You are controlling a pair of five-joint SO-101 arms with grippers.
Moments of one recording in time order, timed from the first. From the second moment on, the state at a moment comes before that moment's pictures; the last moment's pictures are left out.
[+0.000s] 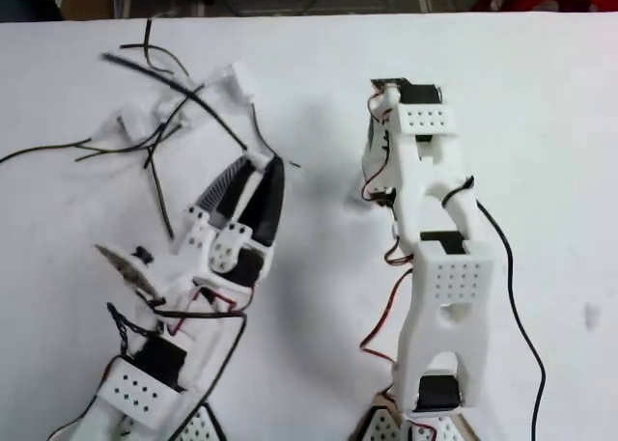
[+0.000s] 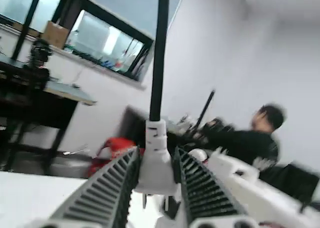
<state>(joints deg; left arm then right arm) 22.8 -85.4 95.8 -20.7 26.3 -4.7 39.2 -31.1 96.3 6.4</state>
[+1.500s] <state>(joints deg) 12.4 -85.4 97.7 -18.8 59.9 -34.5 -12.0 6.0 67.3 11.7</state>
